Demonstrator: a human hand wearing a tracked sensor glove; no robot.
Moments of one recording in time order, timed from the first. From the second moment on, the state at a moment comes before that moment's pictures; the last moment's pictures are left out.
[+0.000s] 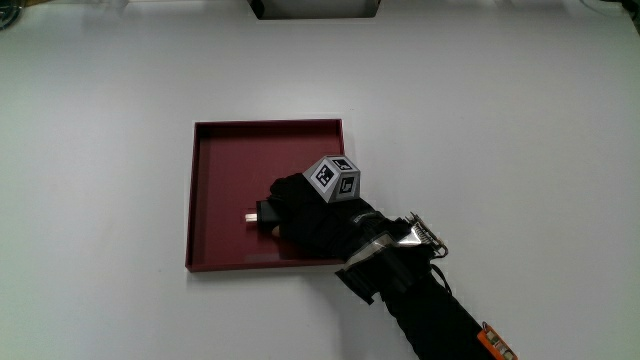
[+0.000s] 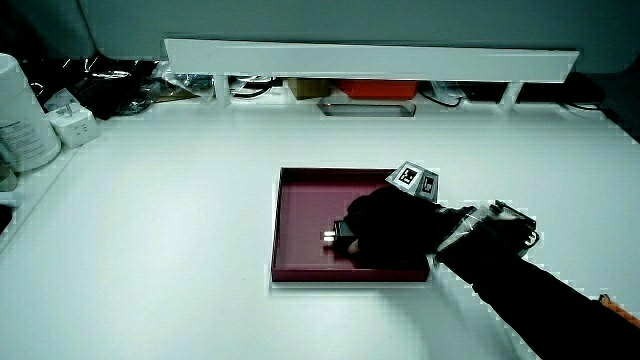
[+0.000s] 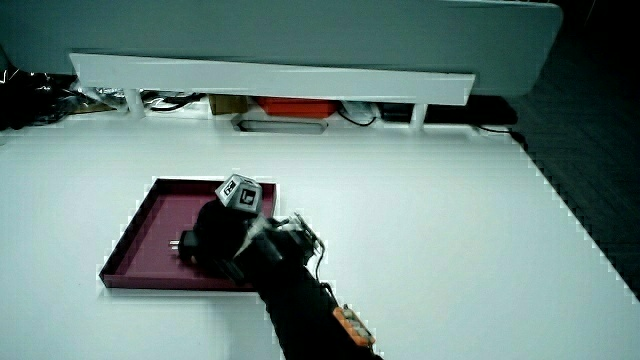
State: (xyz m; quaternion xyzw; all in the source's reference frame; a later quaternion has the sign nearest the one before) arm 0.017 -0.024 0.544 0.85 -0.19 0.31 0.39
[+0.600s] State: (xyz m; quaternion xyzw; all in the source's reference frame) arm 0.042 -0.025 0.519 0.80 -0.23 0.36 0.42
